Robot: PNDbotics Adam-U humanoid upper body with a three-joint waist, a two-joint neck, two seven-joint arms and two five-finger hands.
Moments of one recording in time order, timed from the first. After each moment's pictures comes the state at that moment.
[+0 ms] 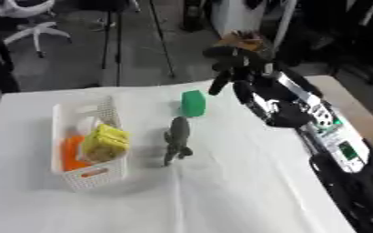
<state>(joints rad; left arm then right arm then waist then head) -0.43 0.26 0.10 -1.81 0.01 -0.15 0.12 -0.28 -0.68 -0.11 -1.82 -0.38 -0.51 0.48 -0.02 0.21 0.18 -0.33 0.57</state>
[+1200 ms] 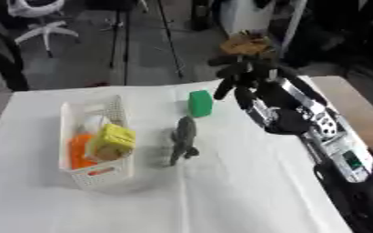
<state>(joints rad) -0.42 0.26 0.10 -1.80 0.00 -0.15 0.14 -0.25 -0.66 -0.12 -1.84 -0.34 -0.49 0.44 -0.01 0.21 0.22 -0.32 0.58</state>
